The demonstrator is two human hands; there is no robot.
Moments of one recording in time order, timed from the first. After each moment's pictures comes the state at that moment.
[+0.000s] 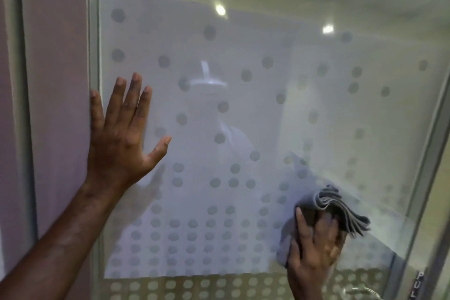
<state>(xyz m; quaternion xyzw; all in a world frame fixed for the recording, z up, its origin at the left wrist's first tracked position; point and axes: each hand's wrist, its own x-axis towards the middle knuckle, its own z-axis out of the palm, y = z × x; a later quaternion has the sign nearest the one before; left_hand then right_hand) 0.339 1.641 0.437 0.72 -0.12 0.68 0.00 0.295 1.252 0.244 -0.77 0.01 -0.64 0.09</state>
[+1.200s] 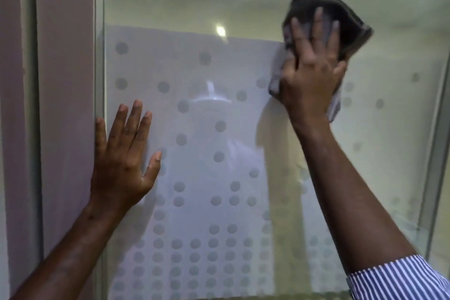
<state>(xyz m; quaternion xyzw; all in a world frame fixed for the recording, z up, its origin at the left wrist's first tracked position) 0.337 1.644 0.436 0.72 -0.13 0.68 0.01 0.304 1.318 0.610 -0.72 0.00 -0.68 0.12</state>
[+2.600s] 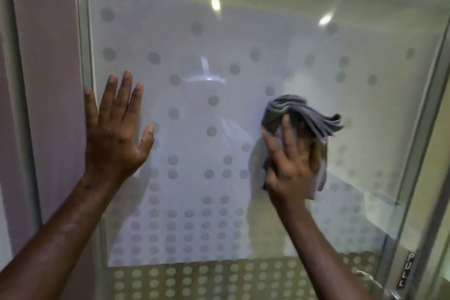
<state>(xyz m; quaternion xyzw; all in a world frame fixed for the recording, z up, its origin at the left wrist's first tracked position) 0.334 1.641 0.435 0.73 -0.13 0.67 0.01 0.302 1.293 0.389 -0.72 -0.12 -0.68 0.08</state>
